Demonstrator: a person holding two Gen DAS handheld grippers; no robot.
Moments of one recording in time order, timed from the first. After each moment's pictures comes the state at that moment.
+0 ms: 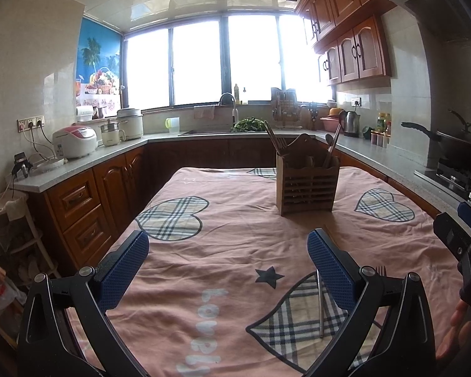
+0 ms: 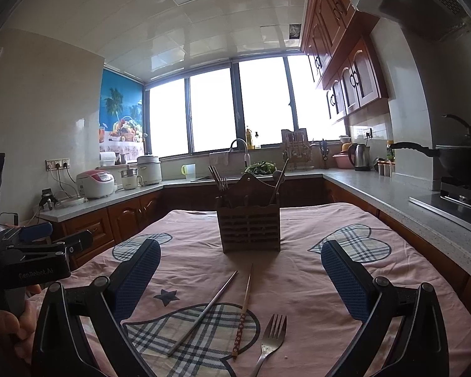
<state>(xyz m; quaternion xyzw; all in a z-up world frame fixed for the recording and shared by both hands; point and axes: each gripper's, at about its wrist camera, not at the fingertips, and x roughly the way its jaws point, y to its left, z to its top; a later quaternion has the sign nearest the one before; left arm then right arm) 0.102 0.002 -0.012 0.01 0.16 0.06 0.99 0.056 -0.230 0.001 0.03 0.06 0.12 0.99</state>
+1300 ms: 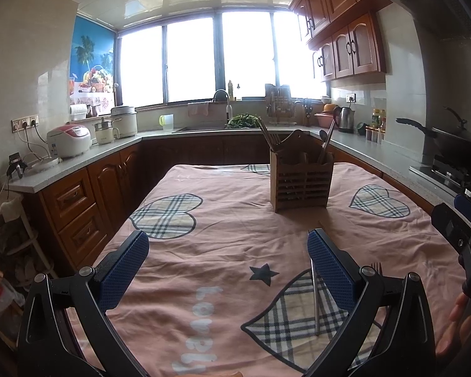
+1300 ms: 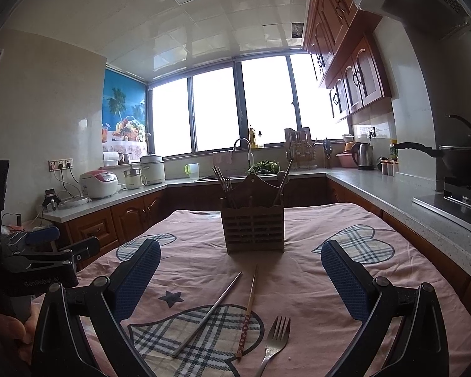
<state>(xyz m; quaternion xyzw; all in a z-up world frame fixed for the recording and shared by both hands) 0.107 -0.001 -0.014 0.01 0.17 0.05 0.98 0.061 -0.230 0.006 0.03 0.06 0.13 0.99</state>
